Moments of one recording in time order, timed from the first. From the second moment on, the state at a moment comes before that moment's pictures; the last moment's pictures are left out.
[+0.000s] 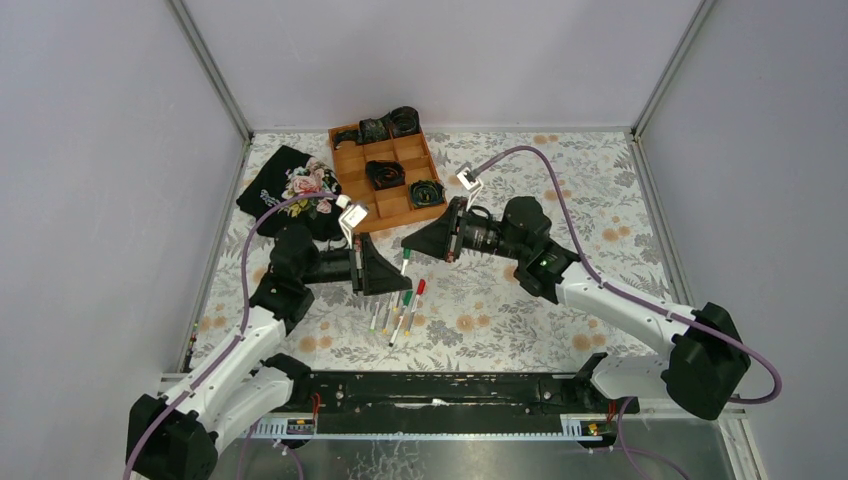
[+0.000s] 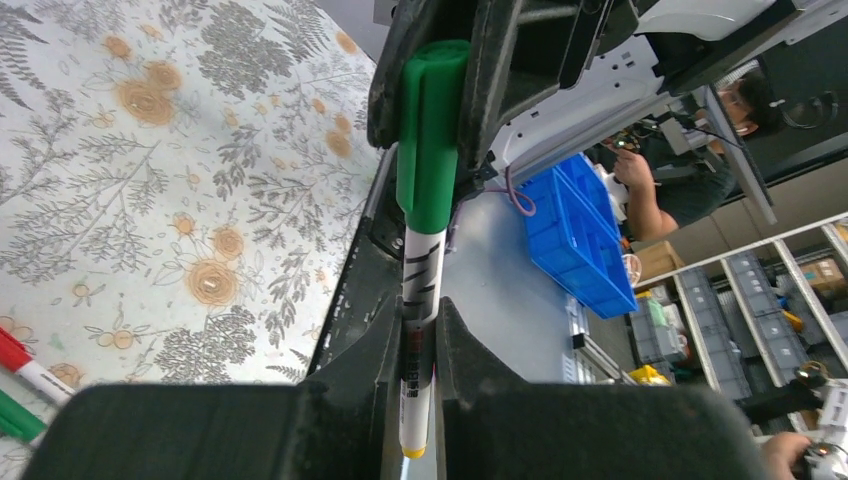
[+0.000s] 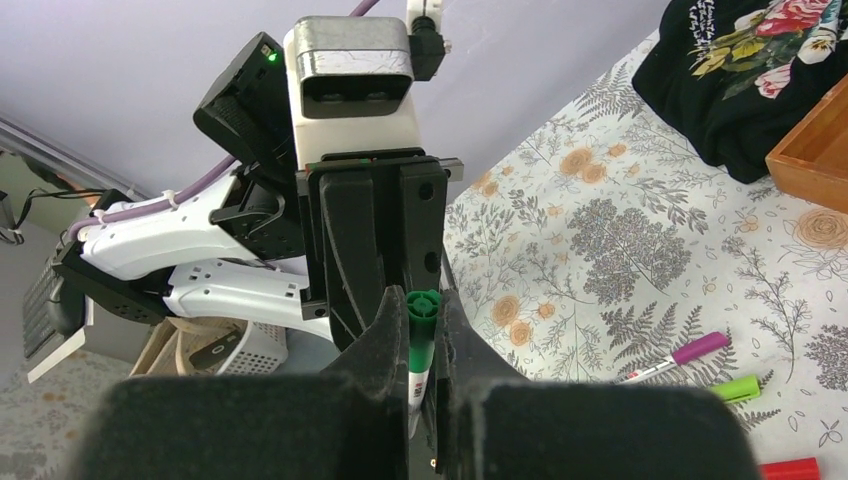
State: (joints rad) left arm -0.40 0.86 0.56 0.26 1.01 -0.76; right arm 0.80 1.27 0.86 0.41 -0.54 0.75
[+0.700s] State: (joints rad) left arm -0.45 0.82 0.61 -0.06 0.53 -0.56; right arm 0.92 1.13 0.89 -0.25 -0.20 0.60
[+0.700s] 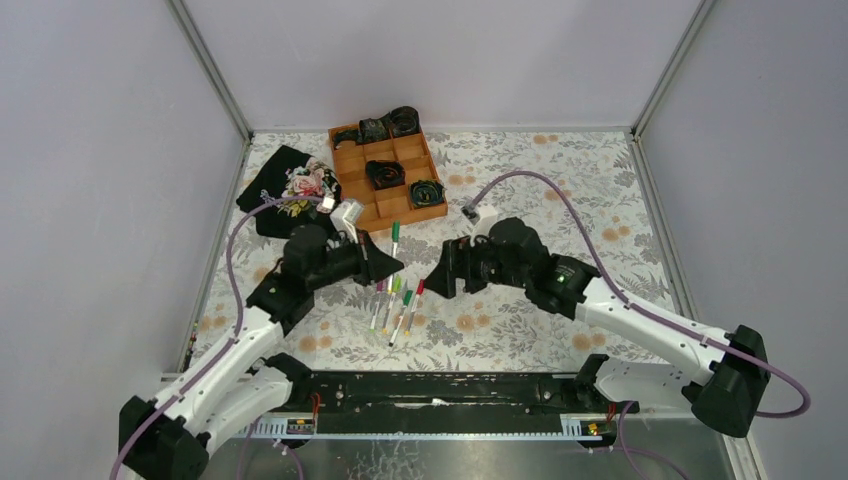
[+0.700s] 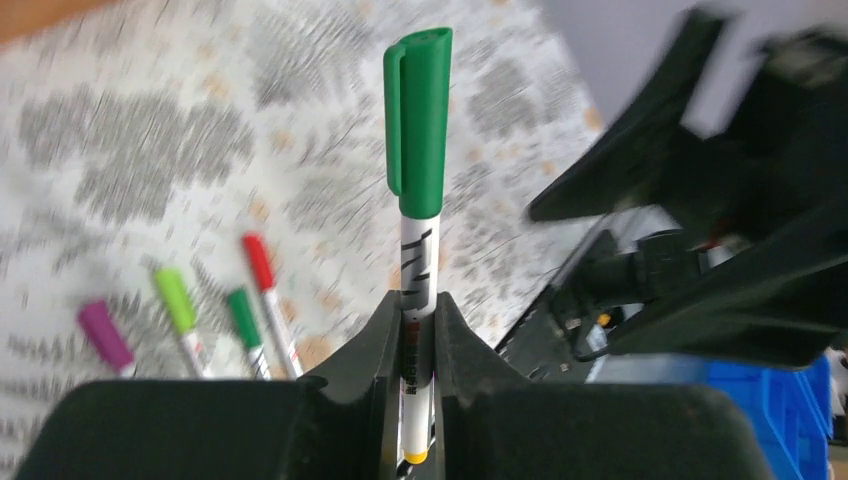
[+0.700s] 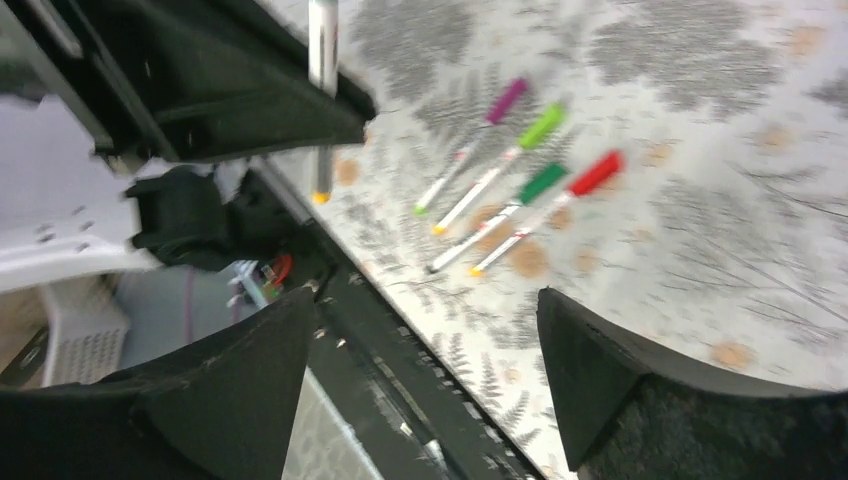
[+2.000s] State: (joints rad) left arm -0.51 1.33 0.80 -0.13 0.13 -0.52; right arm 0.54 1.27 0.77 -0.24 -0.09 0.51
